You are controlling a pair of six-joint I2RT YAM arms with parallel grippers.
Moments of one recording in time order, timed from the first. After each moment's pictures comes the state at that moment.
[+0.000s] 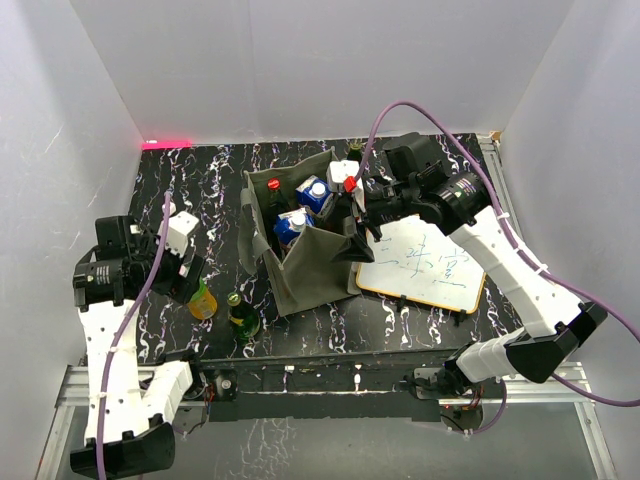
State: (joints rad) left arm 0.17 0.85 1.17 -1.30 0.37 0.62; right arm 0.62 1.39 1.66 -0.95 -0.90 -0.60
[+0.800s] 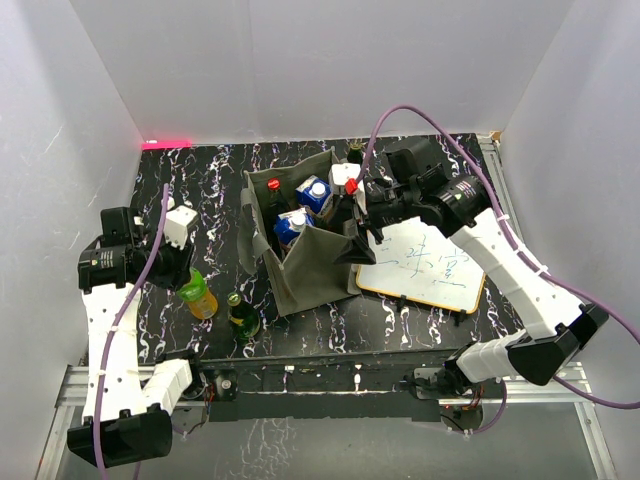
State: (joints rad) left arm 0.17 0.93 1.14 -1.27 0.33 0.55; right arm 0.61 1.37 1.63 -0.94 -0.90 -0.60
